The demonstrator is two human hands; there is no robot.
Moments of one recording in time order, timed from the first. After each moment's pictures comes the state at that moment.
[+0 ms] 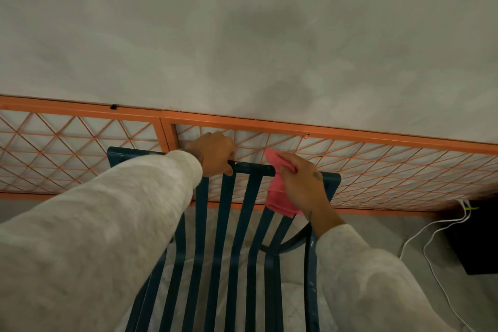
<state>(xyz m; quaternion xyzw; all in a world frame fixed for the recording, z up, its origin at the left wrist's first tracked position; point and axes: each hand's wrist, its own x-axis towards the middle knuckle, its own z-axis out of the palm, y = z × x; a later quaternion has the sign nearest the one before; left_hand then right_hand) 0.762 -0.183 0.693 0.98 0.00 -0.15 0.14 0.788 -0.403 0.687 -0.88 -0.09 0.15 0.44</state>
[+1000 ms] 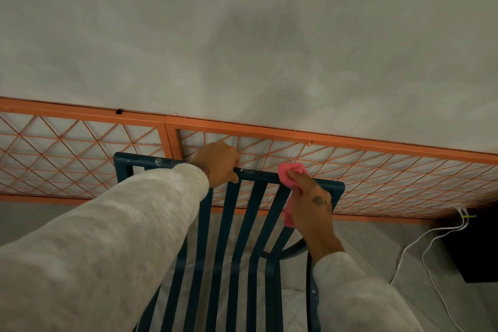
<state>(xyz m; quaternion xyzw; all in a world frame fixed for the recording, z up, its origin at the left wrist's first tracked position) 0.756 -0.181 0.689 0.98 0.02 -0.13 0.16 0.766 -0.408 0.663 -0.93 -0.04 0.04 0.36</state>
